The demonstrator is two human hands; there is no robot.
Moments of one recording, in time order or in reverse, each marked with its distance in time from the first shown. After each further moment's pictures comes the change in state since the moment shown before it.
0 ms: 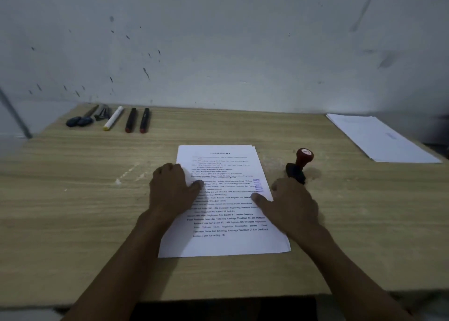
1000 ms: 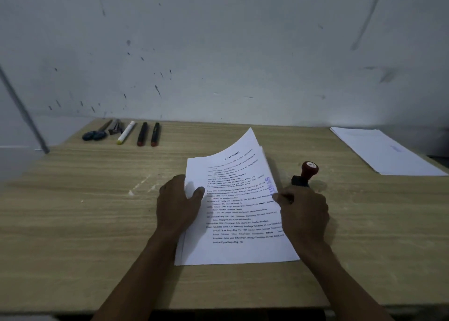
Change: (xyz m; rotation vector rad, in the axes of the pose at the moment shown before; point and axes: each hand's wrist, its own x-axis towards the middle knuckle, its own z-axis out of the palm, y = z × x) left_hand -0.018 -0.002 -0.006 -0.375 0.139 -0.116; right_hand -0.002 -0.004 0.005 0.261 0.444 -0.007
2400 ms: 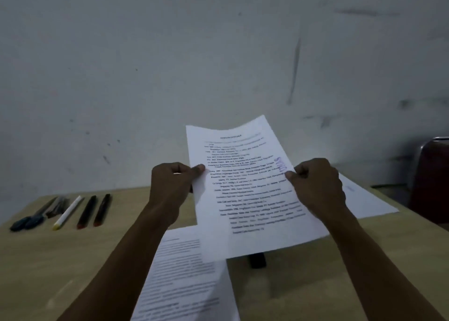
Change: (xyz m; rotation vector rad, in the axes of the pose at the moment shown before) left_hand 0.077 0.201 0.006 -0.690 -0.075 0.085; right_hand 0.172 0.015 -0.116 0.099 0.032 0.078
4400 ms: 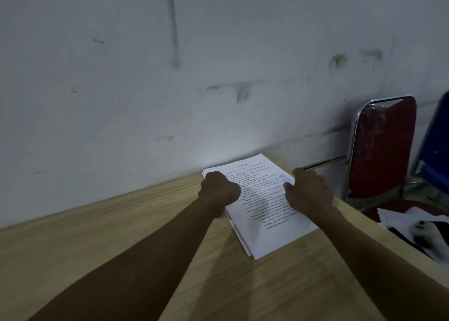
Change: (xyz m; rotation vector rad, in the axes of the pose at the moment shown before) left_hand 0.077 -0.134 0.437 0.626 -0.512 -0.344; right_hand 0.218 0.324 0.013 -0.535 -0.109 0.263
